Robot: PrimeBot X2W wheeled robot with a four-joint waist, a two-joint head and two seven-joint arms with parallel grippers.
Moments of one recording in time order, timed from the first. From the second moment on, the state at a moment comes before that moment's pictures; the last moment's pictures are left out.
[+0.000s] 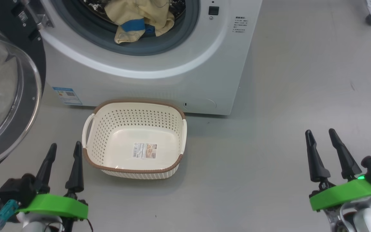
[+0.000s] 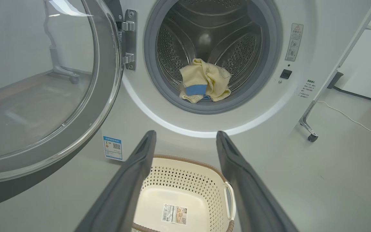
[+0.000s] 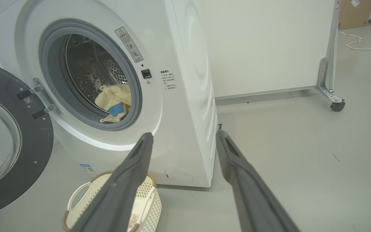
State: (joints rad) left arm -0.14 0.20 -0.11 0.25 -0.42 -0.13 -0.25; right arm 0.01 -0.17 0.09 0.07 0.42 0.13 -0.26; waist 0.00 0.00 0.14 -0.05
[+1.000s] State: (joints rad) left arm -0.04 0.14 -0.05 0.26 -0.44 -0.13 -0.25; right arm -0.01 -0.25 0.20 0.09 0.43 0.13 -0.26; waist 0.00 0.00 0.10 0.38
